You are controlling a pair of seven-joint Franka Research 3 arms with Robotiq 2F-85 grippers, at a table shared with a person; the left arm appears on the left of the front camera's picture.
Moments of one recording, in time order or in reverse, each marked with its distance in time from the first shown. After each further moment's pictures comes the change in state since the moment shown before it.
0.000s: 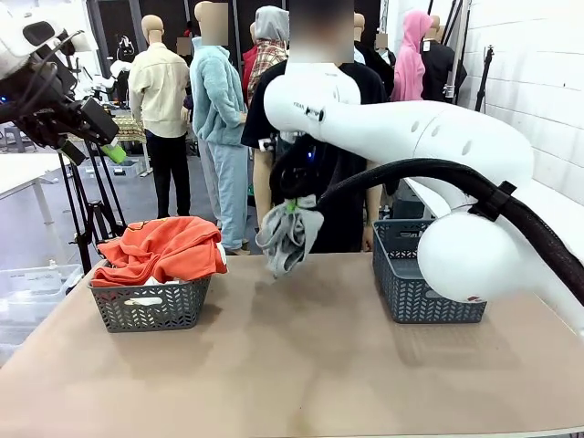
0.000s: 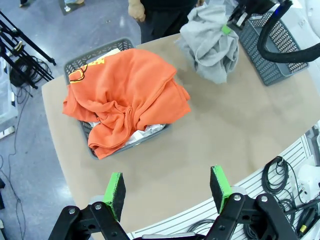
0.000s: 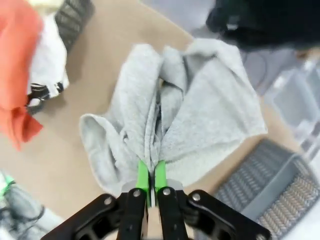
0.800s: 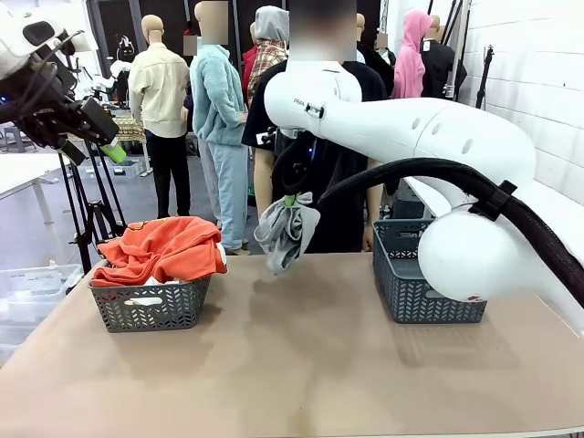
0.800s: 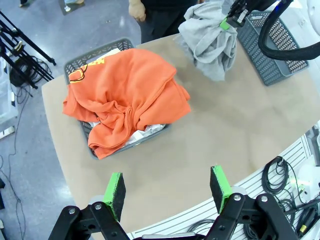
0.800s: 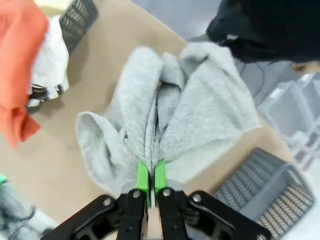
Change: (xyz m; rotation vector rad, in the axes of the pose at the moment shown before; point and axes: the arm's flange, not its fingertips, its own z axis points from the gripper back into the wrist) left arm 0.000 0.000 0.000 0.000 0.000 0.000; right arm 0.000 -0.007 0.001 -0.023 -0.008 0.030
